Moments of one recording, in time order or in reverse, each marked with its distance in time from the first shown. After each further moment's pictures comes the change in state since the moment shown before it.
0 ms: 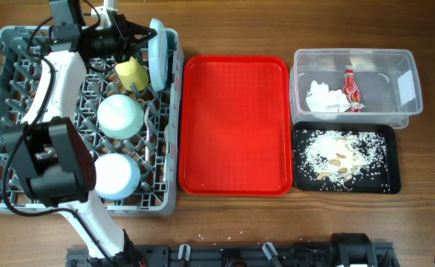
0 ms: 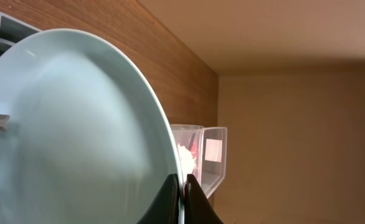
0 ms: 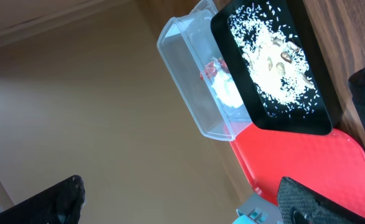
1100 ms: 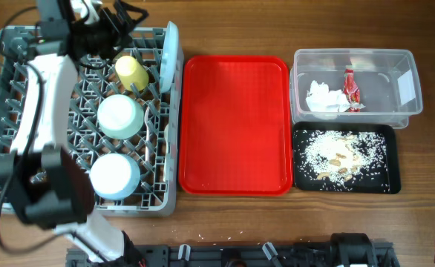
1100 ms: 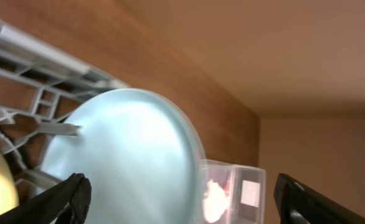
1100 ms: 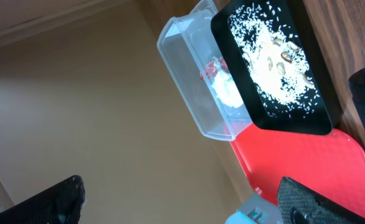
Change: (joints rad) left arm -0.004 -0.166 0.007 -0.107 -0.314 -0.002; right arm 0.000 0.000 0.000 -0.001 0.000 0.000
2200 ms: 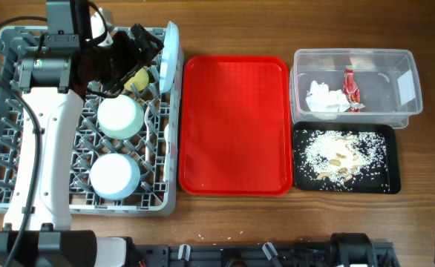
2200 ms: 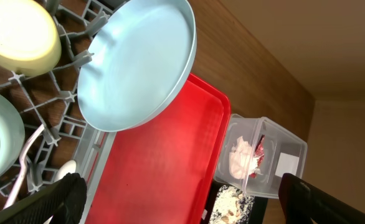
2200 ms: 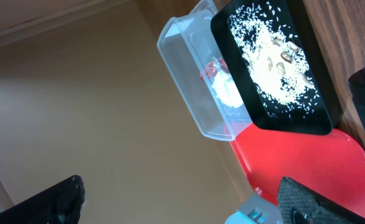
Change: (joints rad) left arm -0.155 -0.292 0.002 -0.463 -0.314 0.004; right arm 0.000 0.000 0.000 0.001 0.000 0.000
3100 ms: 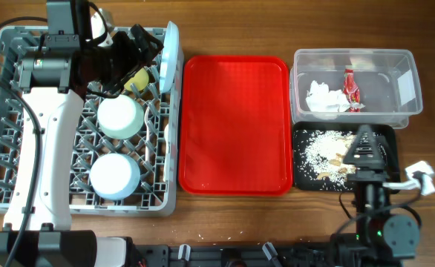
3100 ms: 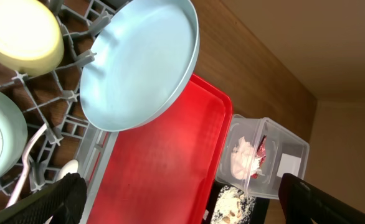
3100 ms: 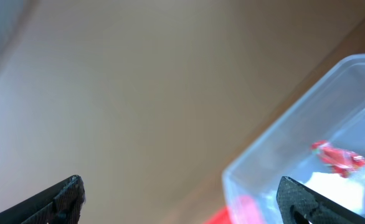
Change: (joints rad) left arm 0.000 0.000 -0.002 -0.003 -0.007 0.000; right arm 0.039 -0.153 -1.044 1.496 -0.156 -1.247
